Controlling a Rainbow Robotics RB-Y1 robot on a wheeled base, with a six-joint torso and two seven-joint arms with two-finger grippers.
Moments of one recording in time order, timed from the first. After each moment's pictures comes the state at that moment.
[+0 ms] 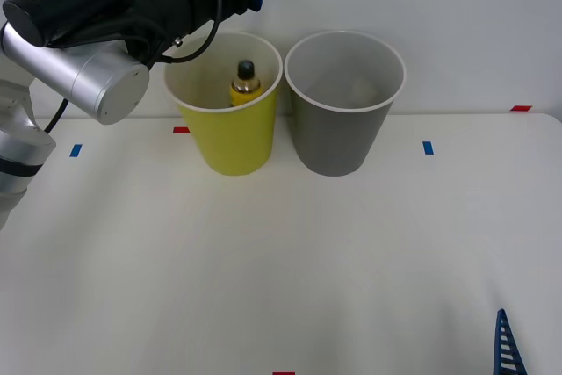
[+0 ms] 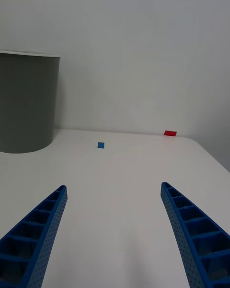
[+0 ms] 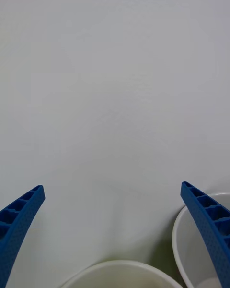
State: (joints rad) right arm 0.98 -0.23 0.12 -1.95 -0.12 -0.74 1.59; left arm -0.75 0.62 -0.32 -1.84 0.43 0.62 -1.33
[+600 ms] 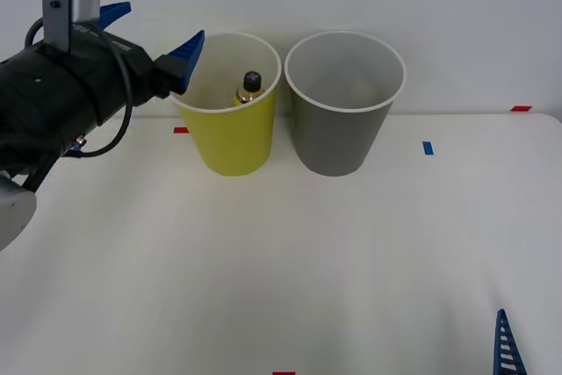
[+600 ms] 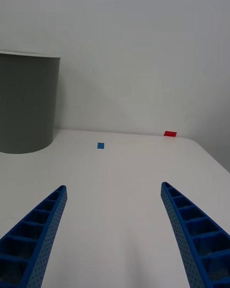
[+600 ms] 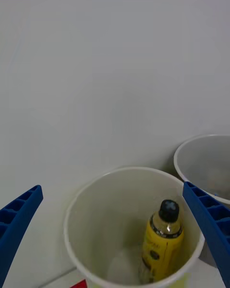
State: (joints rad) right arm 0.98 -0.23 0.12 -1.95 -0.12 -0.74 1.59; left arm -0.17 0.74 -0.07 -2.37 0.42 0.70 -1.30
